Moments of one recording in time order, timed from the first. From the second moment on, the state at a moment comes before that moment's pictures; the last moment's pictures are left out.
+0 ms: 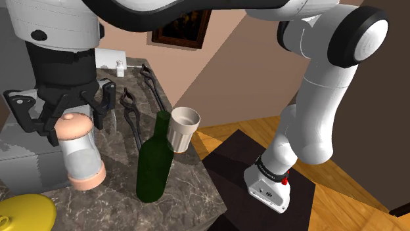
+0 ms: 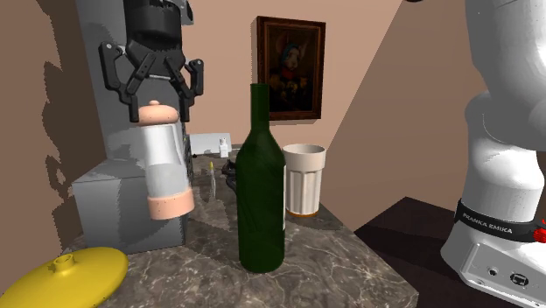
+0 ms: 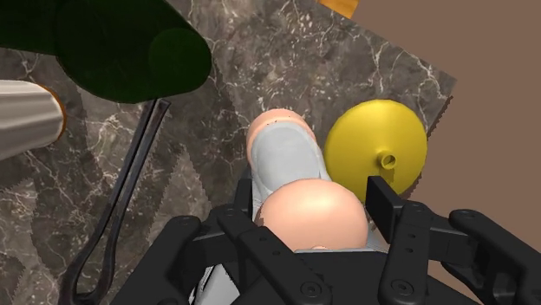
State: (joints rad) arm 0.55 0.30 0.46 -1.55 -0.02 1.83 0.93
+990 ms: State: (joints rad) arm 0.55 0.34 0.46 -1.70 -0.04 2.02 0.93
